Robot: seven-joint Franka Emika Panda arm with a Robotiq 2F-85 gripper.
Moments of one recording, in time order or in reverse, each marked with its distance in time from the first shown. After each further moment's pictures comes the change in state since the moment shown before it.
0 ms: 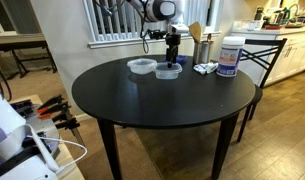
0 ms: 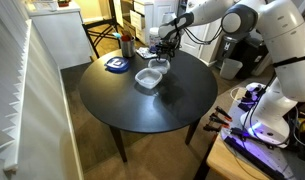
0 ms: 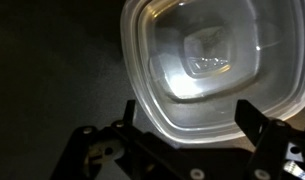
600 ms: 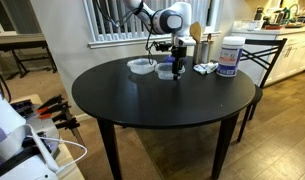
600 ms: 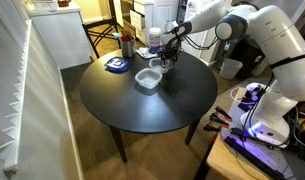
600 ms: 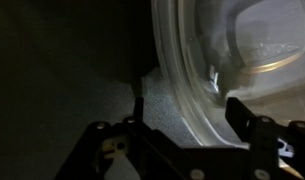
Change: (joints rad) arm -0.055 0.121 -0.008 0.078 -0.032 -0.003 -0.033
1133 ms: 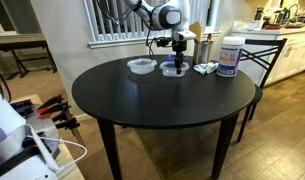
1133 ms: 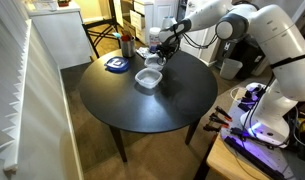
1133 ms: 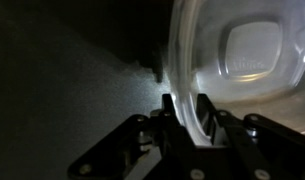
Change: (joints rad) arm 0.014 -0.012 0.017 0.033 0.000 0.060 -0.017
